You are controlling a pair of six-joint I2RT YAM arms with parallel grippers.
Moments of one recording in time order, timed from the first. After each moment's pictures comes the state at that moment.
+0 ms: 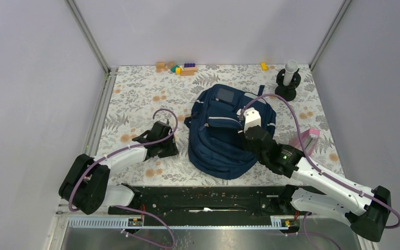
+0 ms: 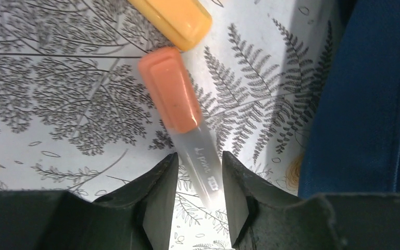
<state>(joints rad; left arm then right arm) -0.49 1.30 0.56 -0.26 0.00 -0.66 0.90 0.92 0.75 -0.44 0.55 0.18</state>
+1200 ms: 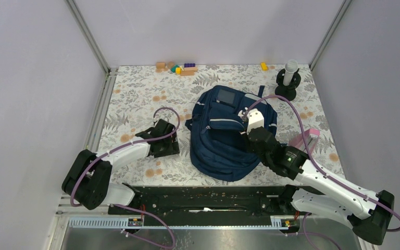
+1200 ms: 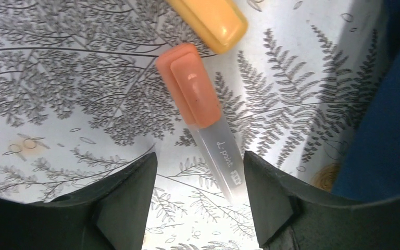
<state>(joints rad) -0.53 1.35 0.65 -0.40 -0.12 -0.66 0.90 0.87 0.75 -0.50 0.54 0.20</state>
